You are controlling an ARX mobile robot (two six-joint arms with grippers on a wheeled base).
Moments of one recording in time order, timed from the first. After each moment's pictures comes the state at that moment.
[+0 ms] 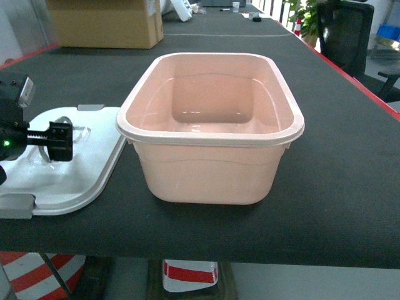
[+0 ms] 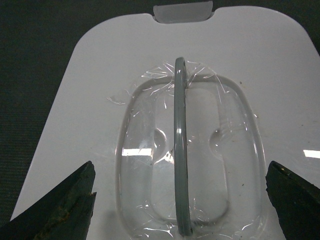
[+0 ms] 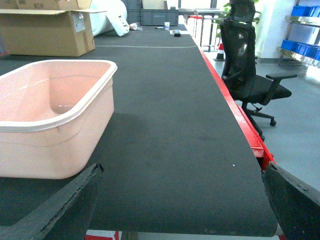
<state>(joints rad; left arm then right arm) 0.10 2.17 1.08 0.62 0.00 0.13 0.00 0.00 0.01 0.00 0.00 0.00</state>
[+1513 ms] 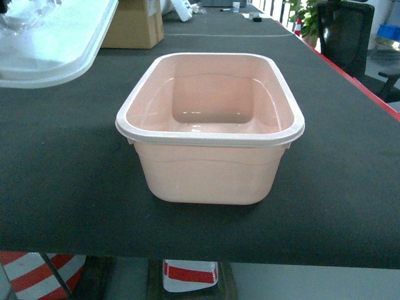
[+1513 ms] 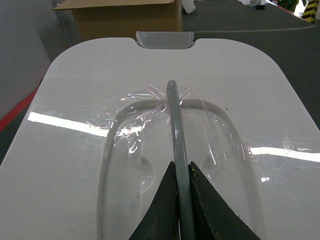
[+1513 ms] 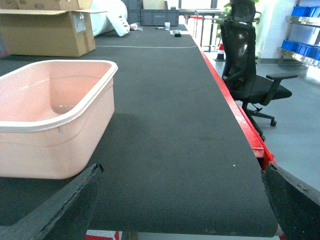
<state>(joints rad) 0.03 1.78 1.22 0.43 -0.03 0.07 0.00 0.00 0.01 -0.01 0.00 0.00</state>
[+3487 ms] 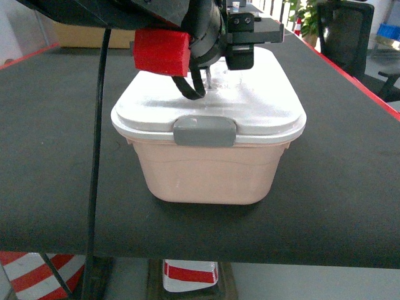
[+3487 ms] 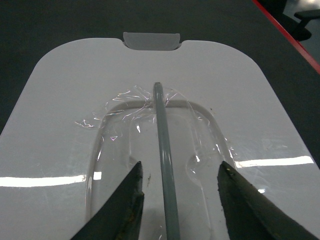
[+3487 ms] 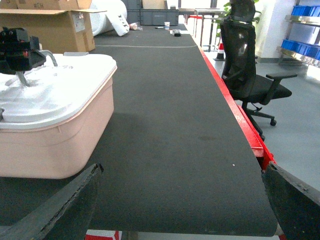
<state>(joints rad) -0.54 1.99 1.40 0.26 -0.34 -0.21 0.00 0.00 0.01 0.00 0.00 0.00</state>
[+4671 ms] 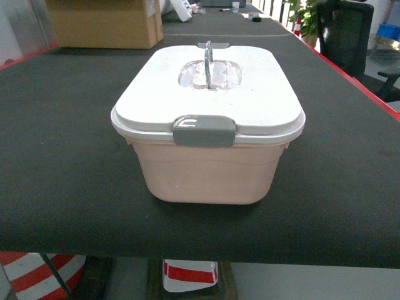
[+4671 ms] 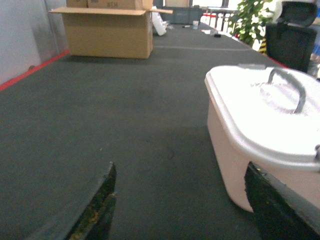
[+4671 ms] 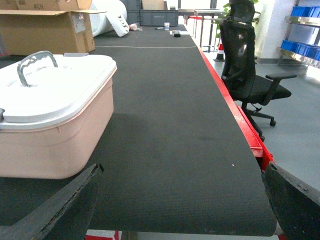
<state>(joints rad) -0.16 0.74 0.14 0.60 -0.14 -0.02 0.00 0.00 0.01 -0.01 0.00 0.00</state>
